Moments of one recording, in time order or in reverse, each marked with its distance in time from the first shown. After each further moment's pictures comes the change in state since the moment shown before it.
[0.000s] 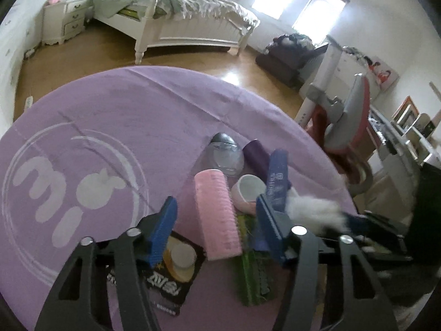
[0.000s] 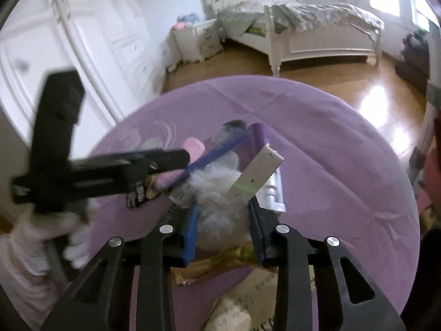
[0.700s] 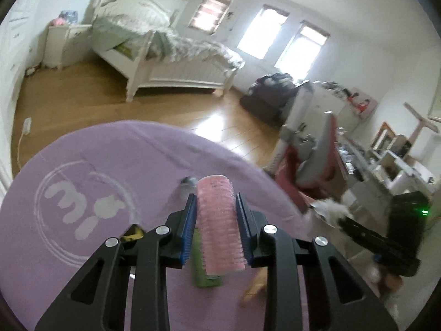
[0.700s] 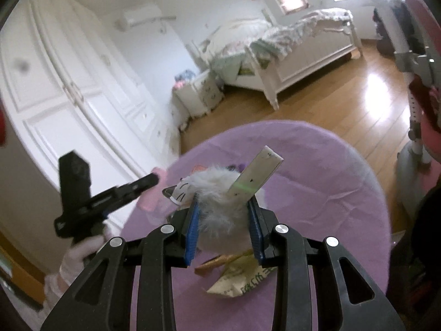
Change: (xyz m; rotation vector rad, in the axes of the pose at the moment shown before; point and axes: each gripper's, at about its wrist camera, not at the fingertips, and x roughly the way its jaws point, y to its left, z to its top) left arm -0.104 -0.039 -0.012 0.004 -0.246 -0.109; right arm -0.127 -0.052 -0.024 0.225 -0.259 0.146
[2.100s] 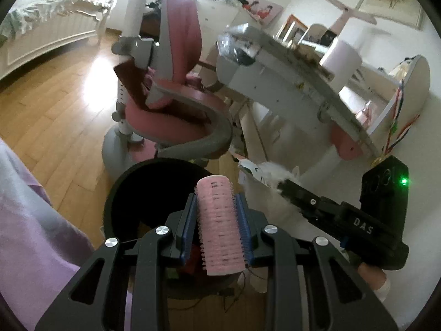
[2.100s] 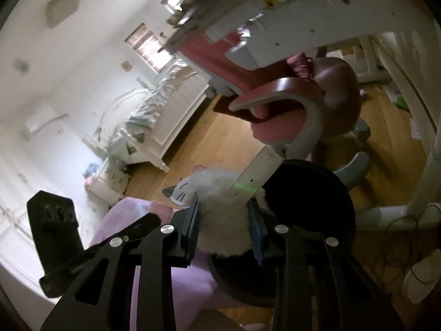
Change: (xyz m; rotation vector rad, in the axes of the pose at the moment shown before) left arm 0.230 -0.323 -0.119 0.332 0.391 -0.427; right arm -0.224 -0.264 -0.074 0.471 -0.301 -0.450
